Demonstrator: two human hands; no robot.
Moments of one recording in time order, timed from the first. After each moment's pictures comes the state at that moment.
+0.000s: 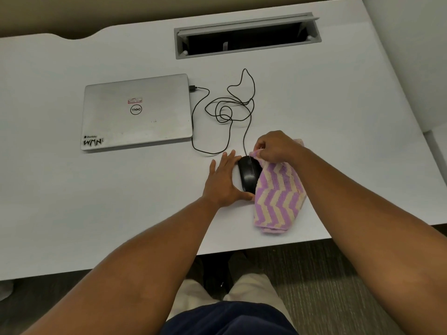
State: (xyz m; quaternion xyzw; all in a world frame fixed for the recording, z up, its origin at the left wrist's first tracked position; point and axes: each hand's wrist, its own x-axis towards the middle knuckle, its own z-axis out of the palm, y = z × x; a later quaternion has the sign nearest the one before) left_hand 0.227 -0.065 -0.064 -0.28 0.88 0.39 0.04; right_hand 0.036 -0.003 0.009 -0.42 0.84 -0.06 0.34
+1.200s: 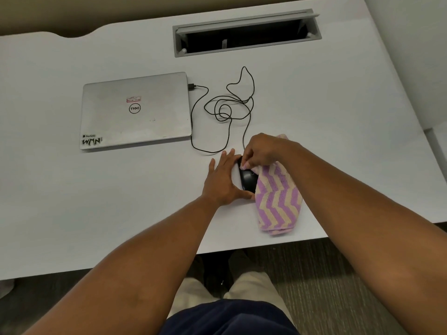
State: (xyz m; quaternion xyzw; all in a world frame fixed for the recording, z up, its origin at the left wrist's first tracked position) left_hand 0.225 -0.065 -0.060 -0.28 0.87 0.40 0.05; right_hand 0.048 -0.021 0.014 -0.48 0.76 0.00 0.43
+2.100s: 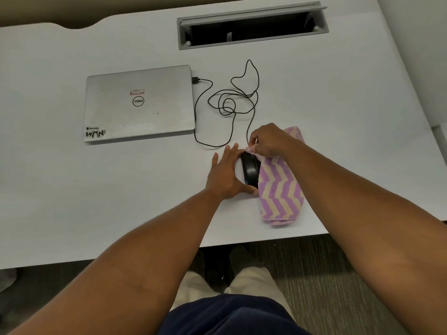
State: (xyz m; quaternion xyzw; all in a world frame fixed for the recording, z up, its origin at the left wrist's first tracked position) left_hand 0.224 -0.064 -0.059 -0.30 0.87 0.40 0.05; right_hand 0.052 -0.020 0.014 -0.48 0.82 0.00 0.31
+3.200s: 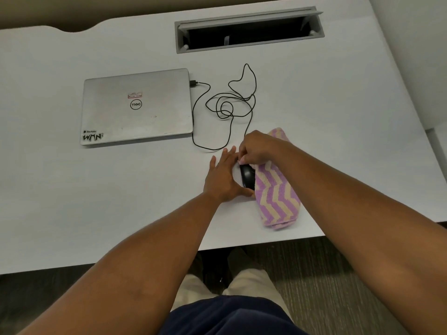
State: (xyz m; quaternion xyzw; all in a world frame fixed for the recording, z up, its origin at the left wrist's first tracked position) left_hand 0.224 -0.064 -0.056 -0.29 0.87 0.39 0.06; right_hand 0.066 -0.032 0.021 -0.56 0.75 0.07 0.35
